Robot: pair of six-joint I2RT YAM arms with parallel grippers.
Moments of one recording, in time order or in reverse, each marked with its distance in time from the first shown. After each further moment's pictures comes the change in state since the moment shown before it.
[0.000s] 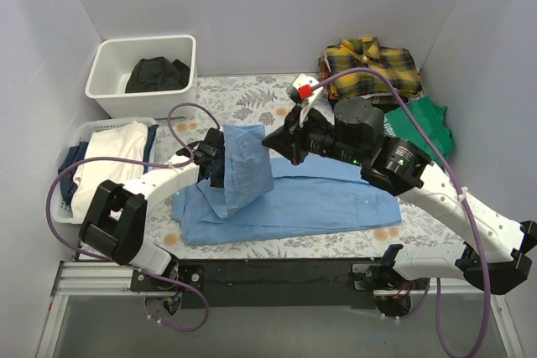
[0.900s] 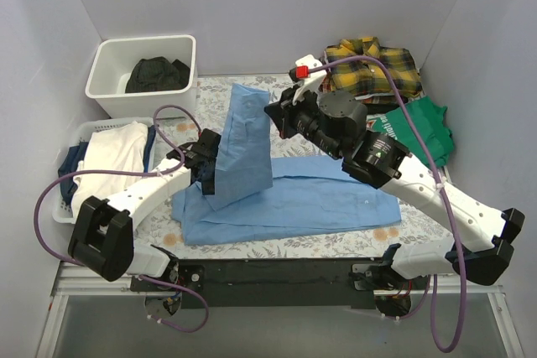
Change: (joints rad) left arm -0.003 -0.121 0.008 -0.186 -0.092 -0.239; right arm 0.000 0.115 0.036 0.186 0.346 -0.002
